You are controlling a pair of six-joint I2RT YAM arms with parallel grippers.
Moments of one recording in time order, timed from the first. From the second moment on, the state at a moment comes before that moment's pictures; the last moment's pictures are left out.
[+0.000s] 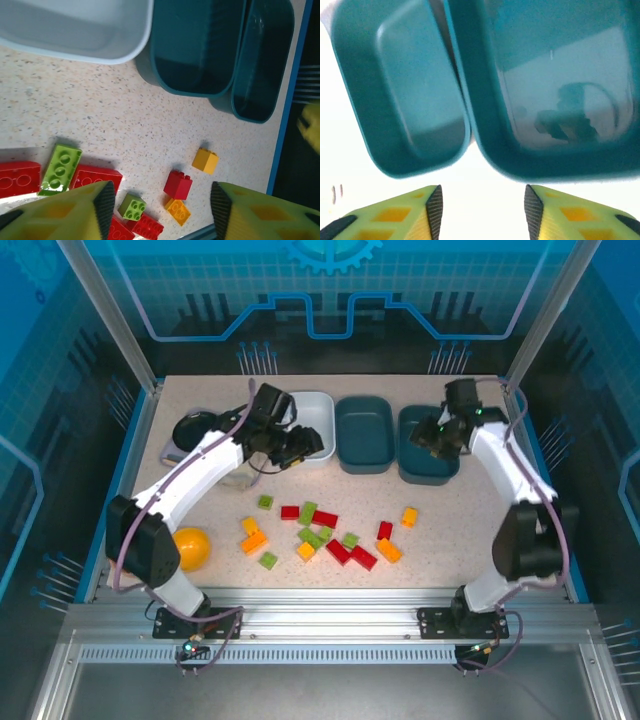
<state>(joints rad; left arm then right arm) -0.45 1.59 1.44 -0.79 0.31 -0.85 0.12 1.54 1.33 -0.89 -0.17 0.57</state>
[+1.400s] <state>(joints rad) -0.50 1.33 1.14 -0.44 0.41 -0.96 0.13 1.65 1.36 -0.89 -0.01 0.49</state>
